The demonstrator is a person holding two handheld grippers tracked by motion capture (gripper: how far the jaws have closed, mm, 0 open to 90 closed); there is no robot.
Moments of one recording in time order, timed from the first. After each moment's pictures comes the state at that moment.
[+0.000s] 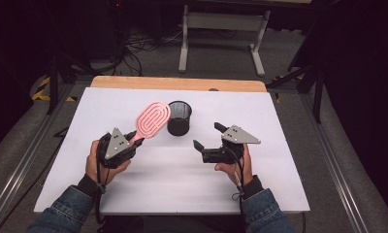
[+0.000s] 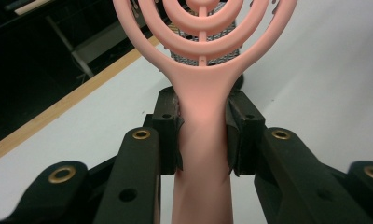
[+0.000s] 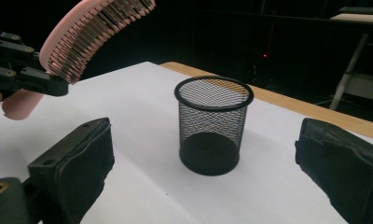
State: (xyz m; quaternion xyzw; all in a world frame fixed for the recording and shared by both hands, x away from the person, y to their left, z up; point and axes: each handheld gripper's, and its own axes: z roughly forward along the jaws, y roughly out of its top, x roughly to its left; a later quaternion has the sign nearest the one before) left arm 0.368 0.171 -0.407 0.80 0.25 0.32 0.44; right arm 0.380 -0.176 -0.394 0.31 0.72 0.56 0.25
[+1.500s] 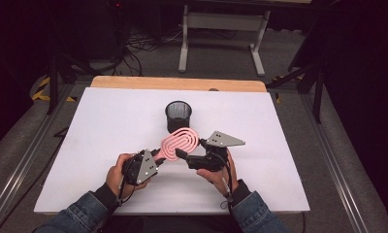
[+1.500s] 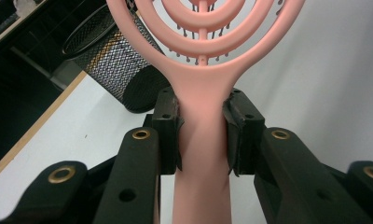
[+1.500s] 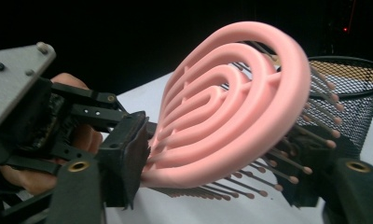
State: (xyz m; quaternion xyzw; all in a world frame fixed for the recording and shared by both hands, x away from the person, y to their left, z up) left arm 0.339 0.112 -0.437 0.84 0.15 0.34 0.39; right arm 0.368 -0.138 -0.404 0.29 0.73 0.60 0.12
